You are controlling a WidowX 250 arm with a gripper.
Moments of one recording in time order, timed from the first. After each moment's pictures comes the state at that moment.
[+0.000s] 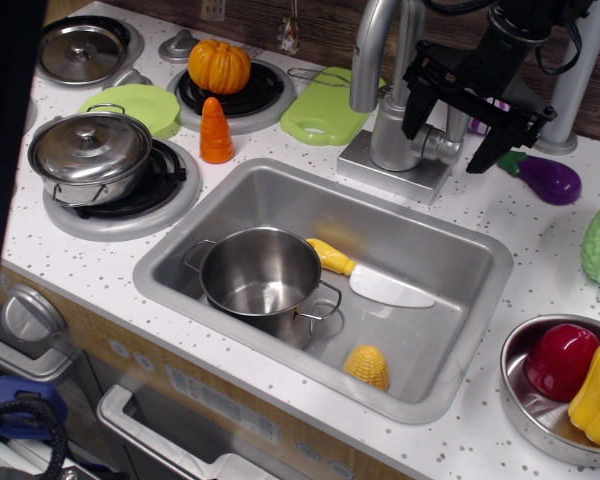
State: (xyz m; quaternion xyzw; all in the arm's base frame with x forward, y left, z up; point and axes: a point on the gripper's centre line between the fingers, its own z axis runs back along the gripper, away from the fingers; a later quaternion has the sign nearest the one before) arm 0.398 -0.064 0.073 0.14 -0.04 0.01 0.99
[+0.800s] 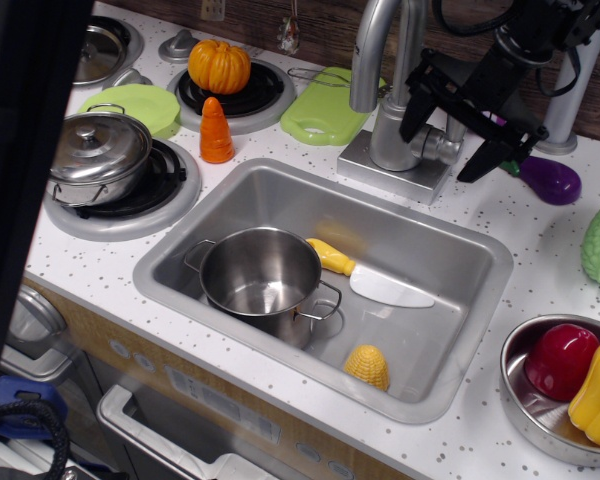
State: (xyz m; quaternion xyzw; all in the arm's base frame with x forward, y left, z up) arm 0.408 -0.062 0.067 0.17 -0.05 -0.02 0.98
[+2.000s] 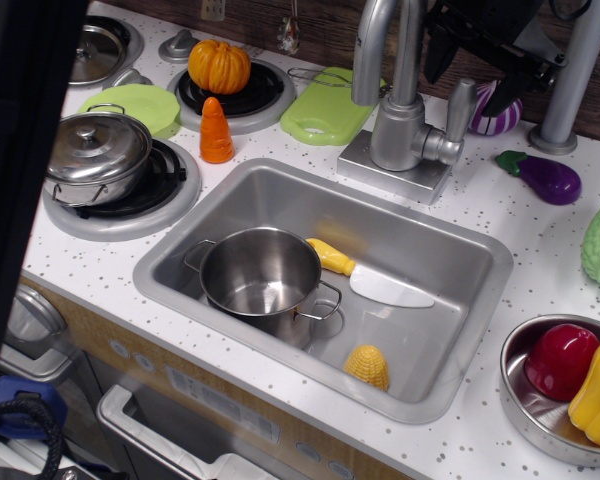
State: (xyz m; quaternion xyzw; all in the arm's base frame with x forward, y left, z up) arm 0.446 -0.058 0.095 0.13 -0.12 -0.02 0.98
